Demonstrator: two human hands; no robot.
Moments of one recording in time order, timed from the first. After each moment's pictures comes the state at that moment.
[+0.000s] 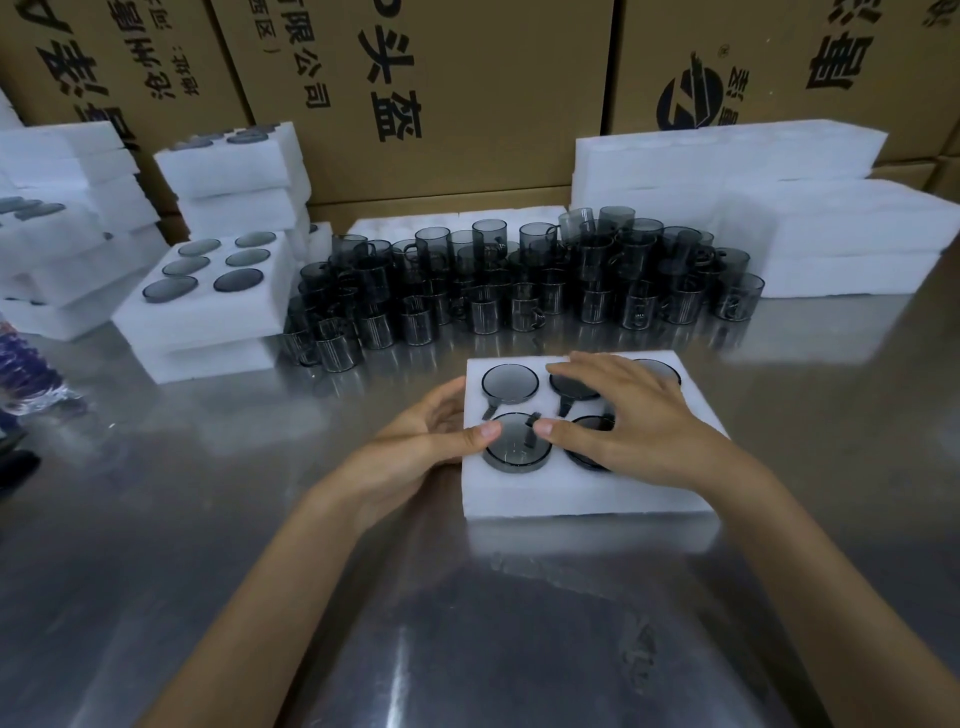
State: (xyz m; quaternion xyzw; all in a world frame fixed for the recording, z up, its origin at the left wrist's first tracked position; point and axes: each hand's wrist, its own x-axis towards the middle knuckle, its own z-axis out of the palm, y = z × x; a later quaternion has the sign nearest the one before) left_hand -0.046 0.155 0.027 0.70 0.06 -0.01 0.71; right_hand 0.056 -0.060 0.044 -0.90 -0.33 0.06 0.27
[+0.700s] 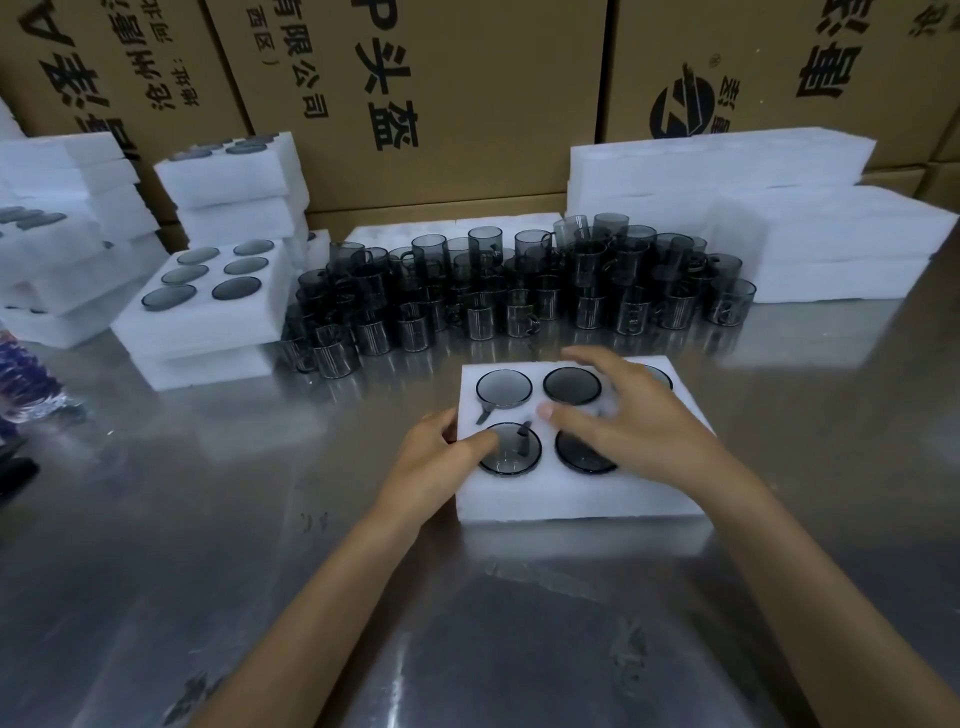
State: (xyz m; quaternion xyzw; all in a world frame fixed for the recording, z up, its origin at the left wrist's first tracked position) left_hand -0.045 0.121 0.026 0.76 0.20 0.09 0.60; right_hand 0.055 -0.061 0.049 -0.87 -0.28 0.05 0.40
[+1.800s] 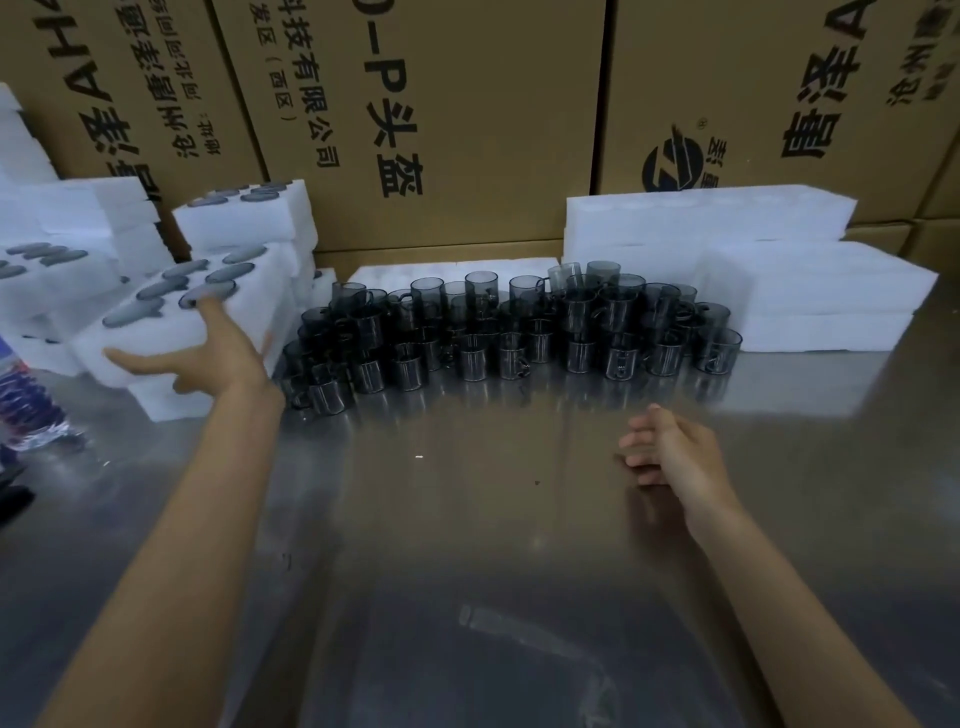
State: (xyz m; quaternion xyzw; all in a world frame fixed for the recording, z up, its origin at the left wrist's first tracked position) left_hand 0.010 0.276 0.106 0.31 0.38 0.59 0.64; right_hand 0.108 -0.086 0.019 -0.74 0.01 0.06 0.67
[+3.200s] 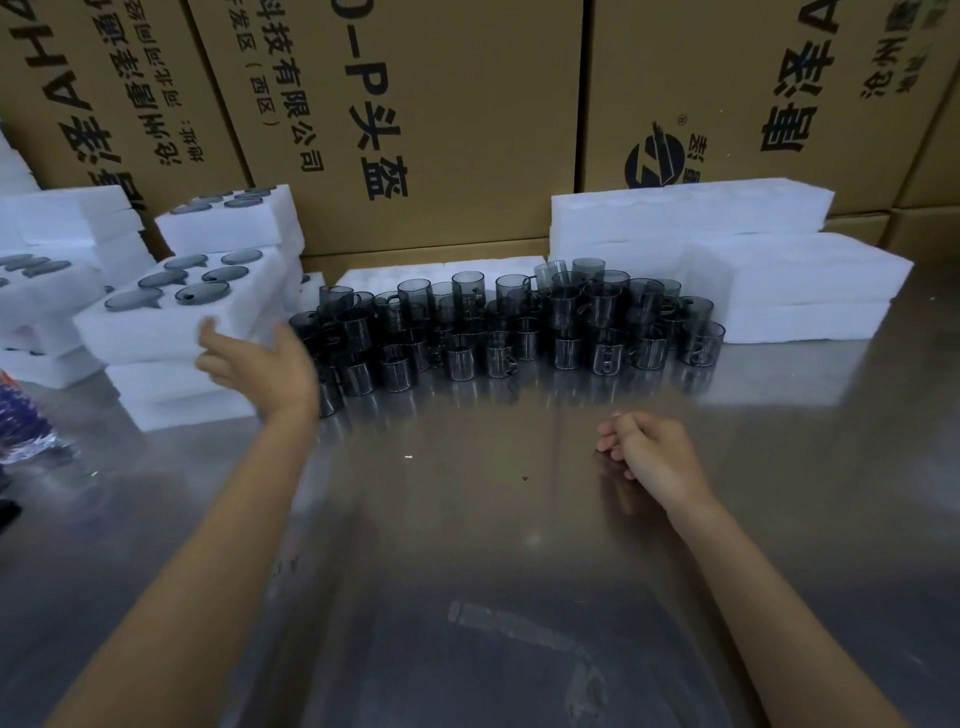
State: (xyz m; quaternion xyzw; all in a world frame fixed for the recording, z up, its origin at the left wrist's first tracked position) left_hand 0.027 0.244 0.080 0.60 0.40 0.56 0.40; right_hand 0.114 -0.082 0.004 -0.78 -0.05 0.05 0.62
